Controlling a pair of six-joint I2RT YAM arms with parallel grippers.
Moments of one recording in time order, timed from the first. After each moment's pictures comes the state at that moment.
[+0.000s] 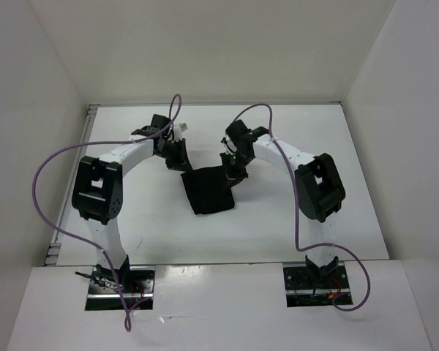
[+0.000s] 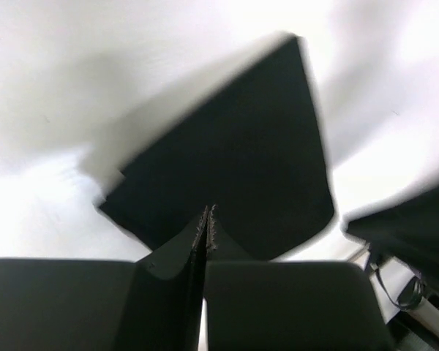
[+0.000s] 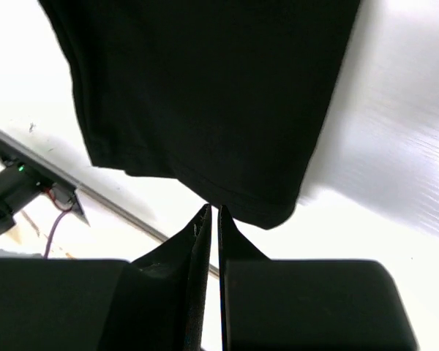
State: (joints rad) left arm -0.24 1.96 1.41 -0.56 0.50 -0.34; right arm 0.55 1.98 1.56 -0.86 -0.42 0.41
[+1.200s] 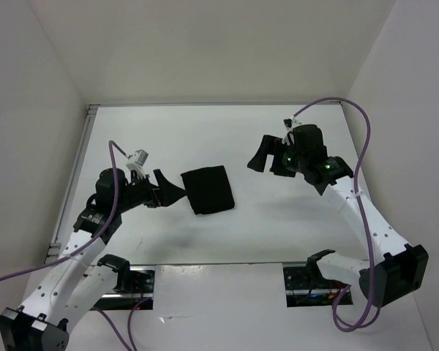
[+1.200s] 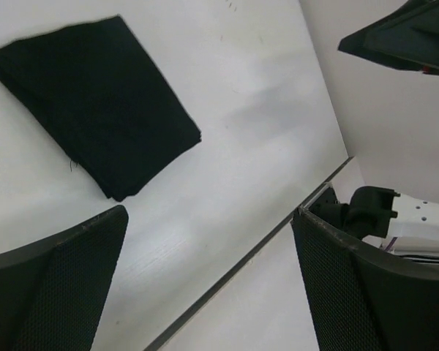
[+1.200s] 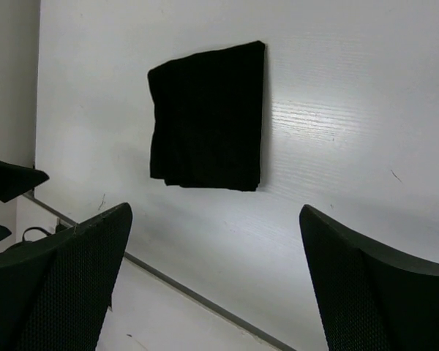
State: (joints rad) left arm -0.27 0.72 0.63 -0.26 0.51 -0.61; right arm 0.36 1.16 1.11 -0.58 -0.25 0.53
